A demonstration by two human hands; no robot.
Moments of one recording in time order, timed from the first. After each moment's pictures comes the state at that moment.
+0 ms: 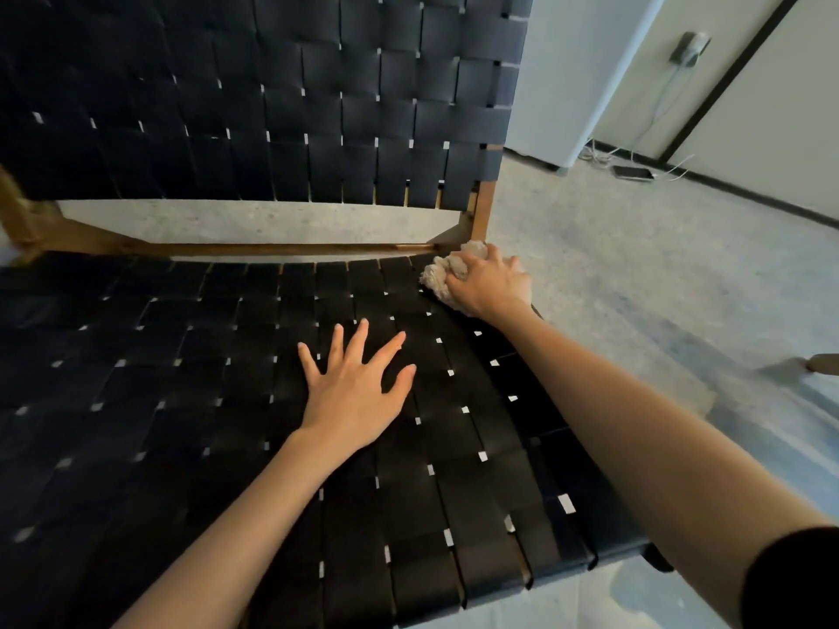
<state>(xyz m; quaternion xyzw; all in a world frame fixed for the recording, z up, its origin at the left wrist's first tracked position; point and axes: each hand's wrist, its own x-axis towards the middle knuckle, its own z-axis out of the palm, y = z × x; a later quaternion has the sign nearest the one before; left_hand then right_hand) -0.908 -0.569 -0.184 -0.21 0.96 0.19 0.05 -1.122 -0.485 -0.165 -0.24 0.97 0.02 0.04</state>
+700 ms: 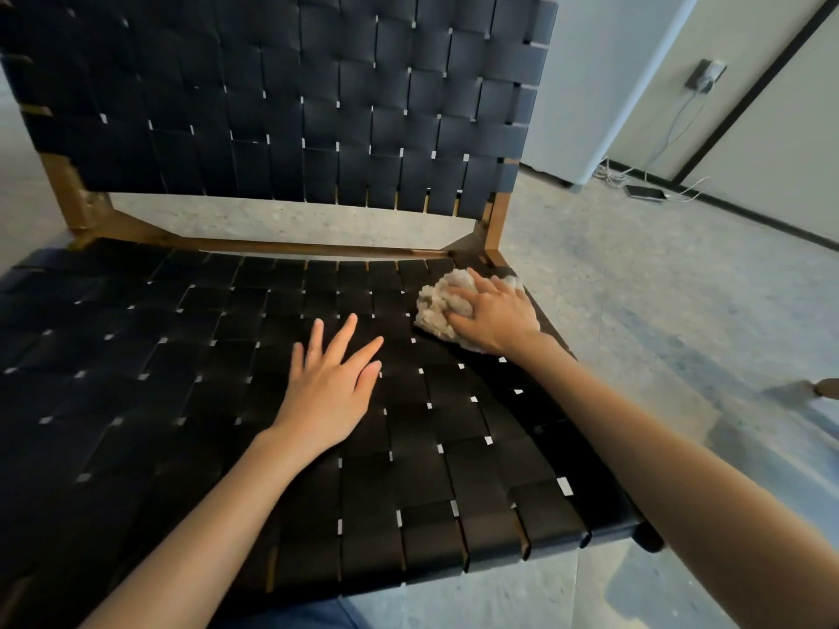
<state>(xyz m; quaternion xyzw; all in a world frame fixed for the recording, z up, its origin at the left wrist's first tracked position) -0.866 -0.591 -0.178 -0.22 0.95 0.21 0.02 -1.076 -0.461 -0.154 -0.38 0.92 0.03 0.07</state>
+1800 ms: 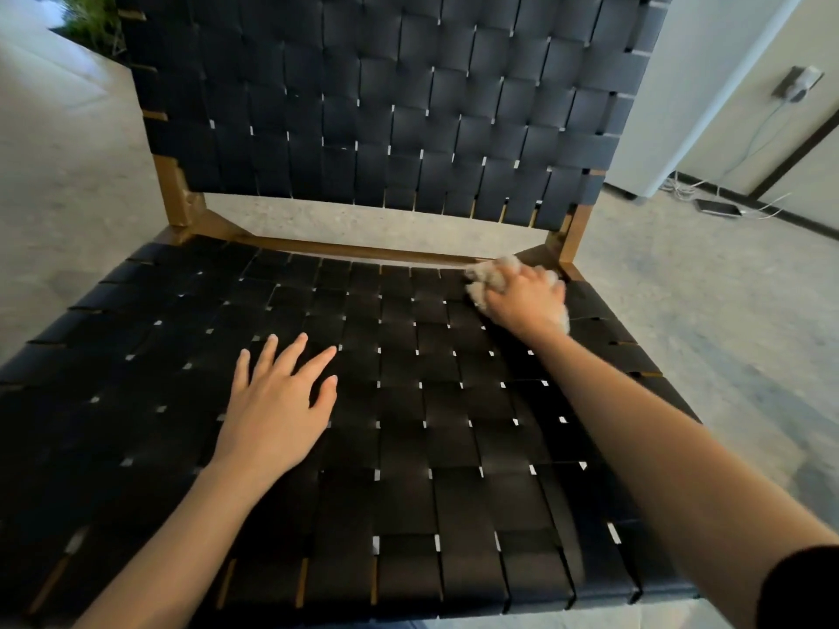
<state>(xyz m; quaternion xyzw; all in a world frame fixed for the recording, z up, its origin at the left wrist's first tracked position) -0.781 -0.666 -0.172 -0.34 0.93 0.13 0.01 -1.077 -0.540 -0.175 -0.27 0.96 -0.02 0.02</state>
